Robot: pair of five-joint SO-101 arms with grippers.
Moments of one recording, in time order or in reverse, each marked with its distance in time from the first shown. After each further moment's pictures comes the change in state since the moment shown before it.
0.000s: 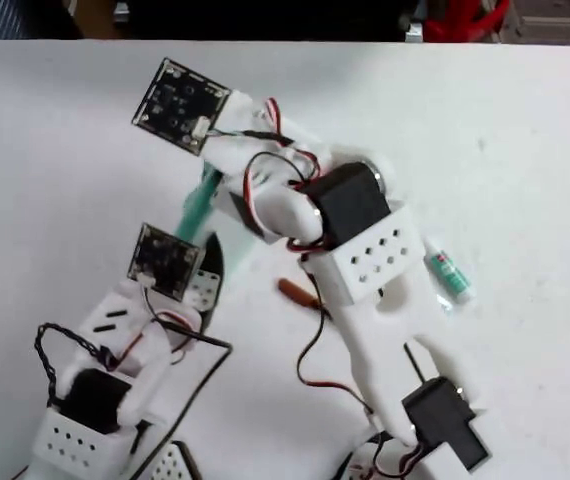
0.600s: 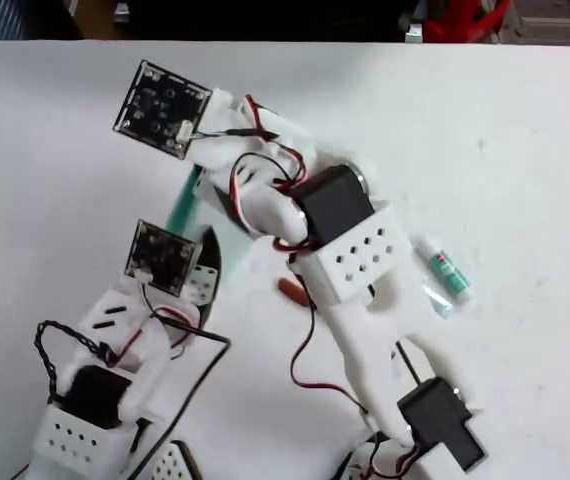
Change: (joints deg) left arm -0.4 0.2 0.1 -1.8 0.2; right arm 3.6 0.1 0.4 -12.4 4.0
